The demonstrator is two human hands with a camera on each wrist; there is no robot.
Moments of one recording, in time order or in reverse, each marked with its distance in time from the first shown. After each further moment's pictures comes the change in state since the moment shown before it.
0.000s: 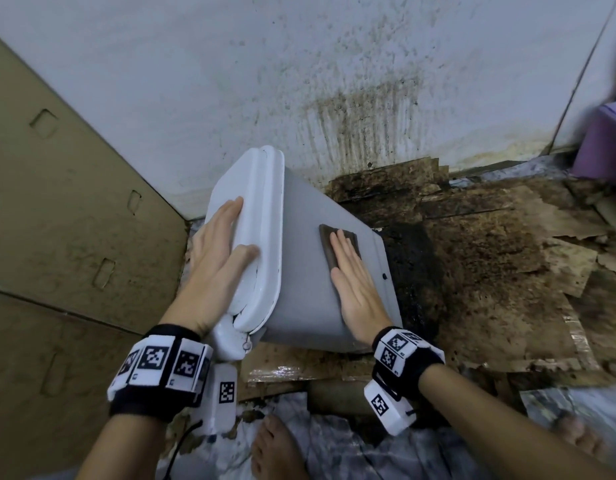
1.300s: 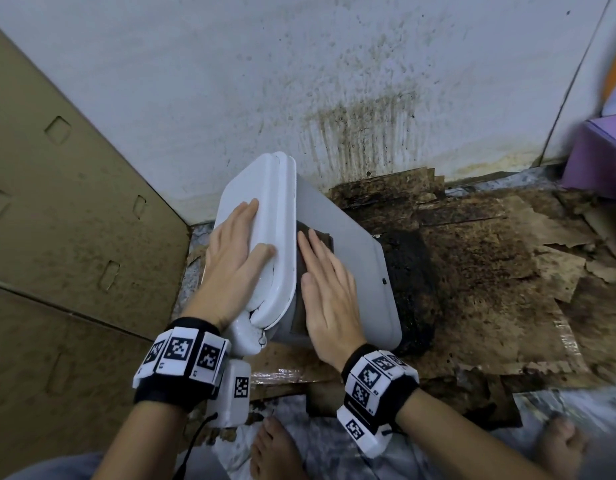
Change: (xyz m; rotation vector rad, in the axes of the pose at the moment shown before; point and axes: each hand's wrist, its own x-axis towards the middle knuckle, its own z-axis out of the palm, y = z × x) left_hand 0.002 0.009 0.010 0.092 0.029 0.060; right_hand -0.025 -0.082 0.016 -0.103 0.173 -0.161
